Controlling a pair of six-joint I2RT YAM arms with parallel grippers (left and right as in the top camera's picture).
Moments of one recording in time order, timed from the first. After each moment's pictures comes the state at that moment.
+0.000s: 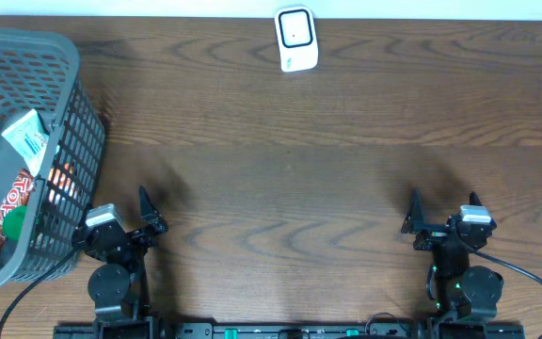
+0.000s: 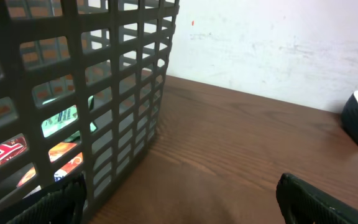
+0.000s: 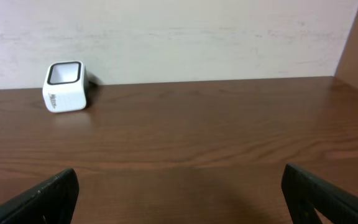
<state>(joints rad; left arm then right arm) 0.10 0.01 0.03 -0.11 -0.17 -0.14 -0.06 0.01 0.01 -0.07 -0.01 0.03</state>
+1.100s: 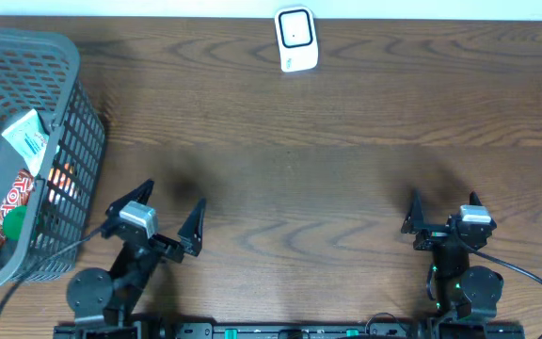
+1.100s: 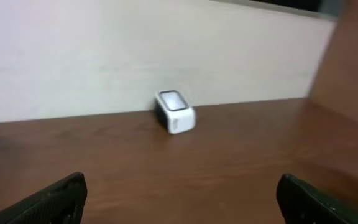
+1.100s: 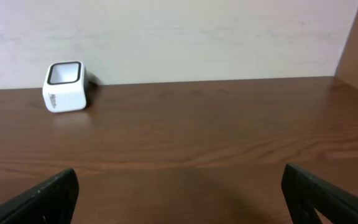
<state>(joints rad) 0.10 0.14 0.27 -0.14 0.55 -0.12 -0.06 0.01 0.01 -0.07 -0.01 0.03</state>
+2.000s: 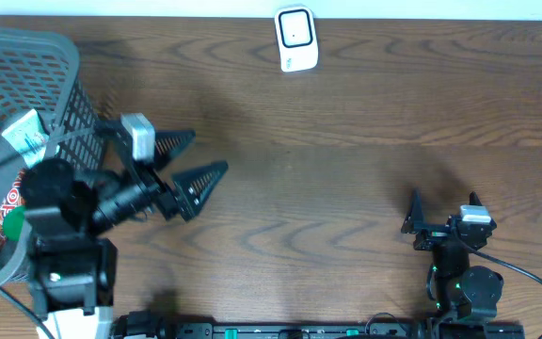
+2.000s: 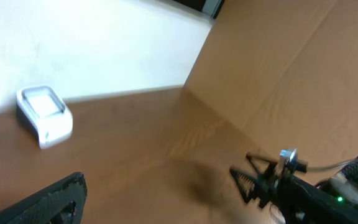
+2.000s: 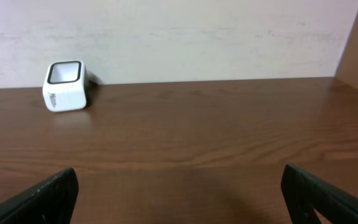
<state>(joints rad) 0.11 0.83 0.90 -0.21 1.07 -0.31 -0.06 0.01 0.01 -0.07 -0.01 0.03</state>
